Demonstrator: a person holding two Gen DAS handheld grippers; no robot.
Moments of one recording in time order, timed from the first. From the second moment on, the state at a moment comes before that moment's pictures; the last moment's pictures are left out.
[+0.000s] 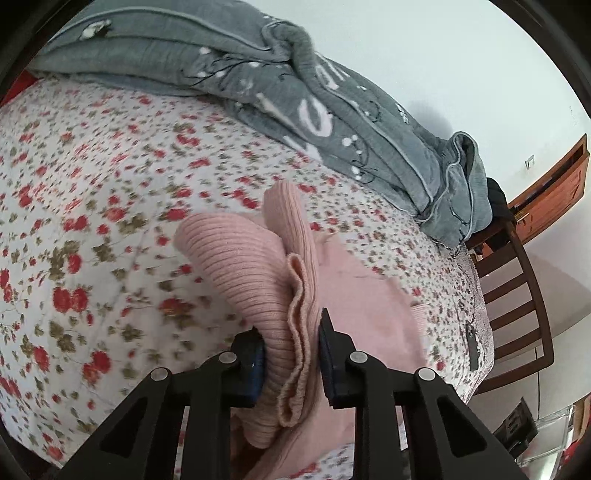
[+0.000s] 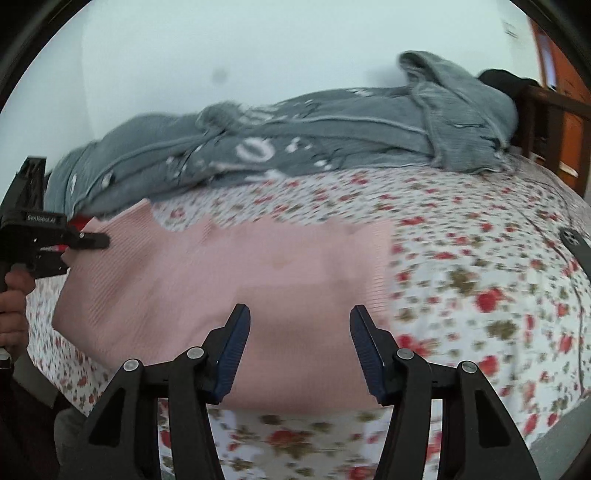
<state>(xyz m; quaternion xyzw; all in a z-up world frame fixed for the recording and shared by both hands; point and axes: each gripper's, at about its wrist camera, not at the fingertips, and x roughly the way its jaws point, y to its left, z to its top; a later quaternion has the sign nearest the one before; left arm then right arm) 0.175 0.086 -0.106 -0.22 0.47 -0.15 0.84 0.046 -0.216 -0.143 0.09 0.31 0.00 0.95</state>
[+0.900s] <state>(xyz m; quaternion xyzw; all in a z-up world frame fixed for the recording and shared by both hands) 0.171 -0.121 -0.097 -0.13 0.49 -0.29 0.81 -0.005 -0.336 -0.134 0.20 0.29 0.00 0.94</state>
